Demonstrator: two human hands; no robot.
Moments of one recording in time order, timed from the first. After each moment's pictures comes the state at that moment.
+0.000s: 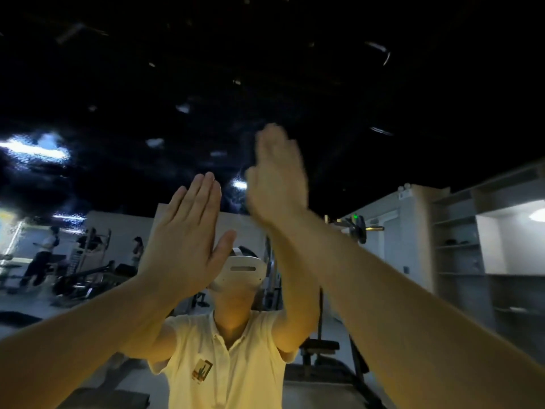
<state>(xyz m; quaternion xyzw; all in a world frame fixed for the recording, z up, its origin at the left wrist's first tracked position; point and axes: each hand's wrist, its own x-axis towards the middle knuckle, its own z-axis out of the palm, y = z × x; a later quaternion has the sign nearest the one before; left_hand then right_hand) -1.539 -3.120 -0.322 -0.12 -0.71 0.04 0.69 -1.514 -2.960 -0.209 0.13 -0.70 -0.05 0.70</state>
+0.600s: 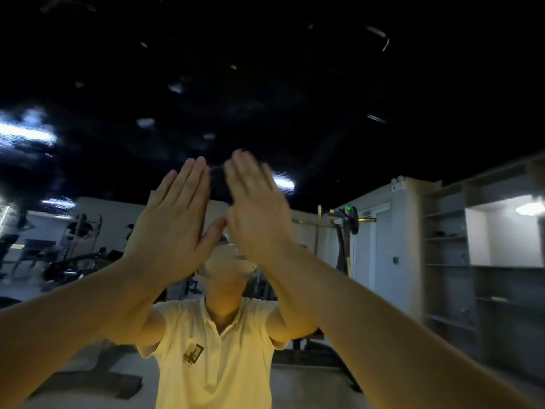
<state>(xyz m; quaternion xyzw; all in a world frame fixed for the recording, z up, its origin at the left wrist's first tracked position) -1.539 -3.124 -0.326 -0.13 -0.71 0.04 0.69 -1.520 -2.952 -0.283 0.19 -0.71 -0.16 0.66</state>
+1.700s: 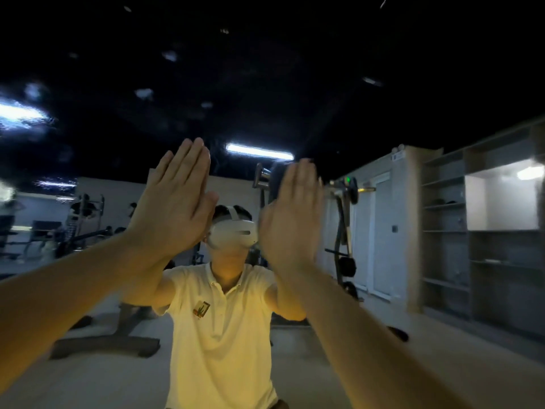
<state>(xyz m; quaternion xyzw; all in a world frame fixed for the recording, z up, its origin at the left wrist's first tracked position) -1.528 -3.133 -0.343 -0.18 -0.74 0.00 0.65 -1.520 -2.920 -0.354 0.03 -0.76 0.03 0.65</state>
